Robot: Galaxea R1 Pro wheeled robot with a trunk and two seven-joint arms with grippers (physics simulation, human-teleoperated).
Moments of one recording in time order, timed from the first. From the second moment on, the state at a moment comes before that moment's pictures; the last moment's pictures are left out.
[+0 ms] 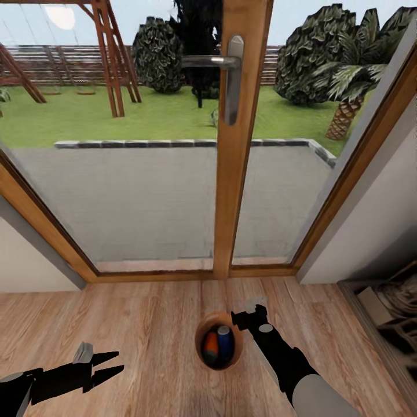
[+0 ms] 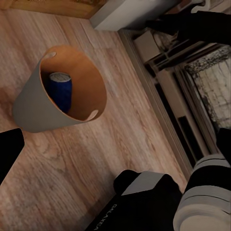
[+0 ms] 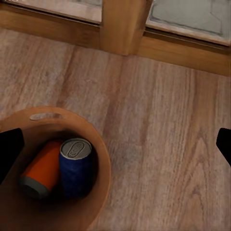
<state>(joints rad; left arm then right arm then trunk) -0.40 0.28 0.50 -0.64 -0.23 0.13 -1.51 -0.60 0.09 0.26 -0.61 0.04 0.15 -0.09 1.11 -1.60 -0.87</state>
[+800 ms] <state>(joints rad) -0.40 0.28 0.50 -0.64 -0.23 0.13 -1.51 -0.60 0.09 0.26 -0.61 0.04 0.15 -0.09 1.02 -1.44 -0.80</state>
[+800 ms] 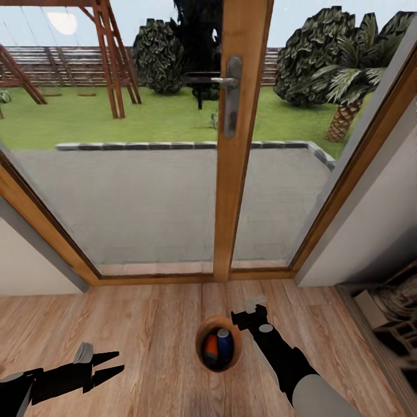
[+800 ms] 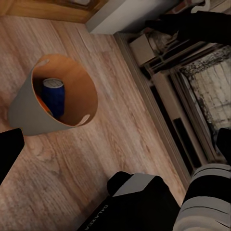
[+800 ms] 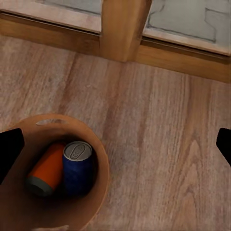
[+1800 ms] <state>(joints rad) -0.40 0.28 0.51 -0.62 -0.23 0.13 -1.50 -0.60 0.08 0.25 -0.57 0.03 0.15 -0.09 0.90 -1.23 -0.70</state>
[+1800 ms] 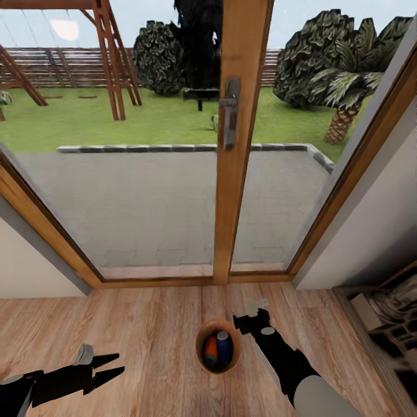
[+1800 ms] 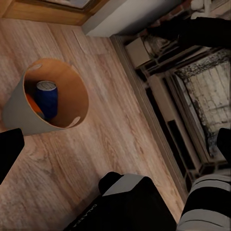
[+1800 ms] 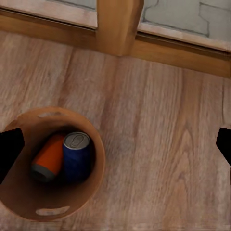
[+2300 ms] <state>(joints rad) -0.40 0.28 0.51 -0.38 -0.24 0.01 -1.50 -0.60 0.08 0.25 -0.28 0.03 0.08 -0.09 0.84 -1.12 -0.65</state>
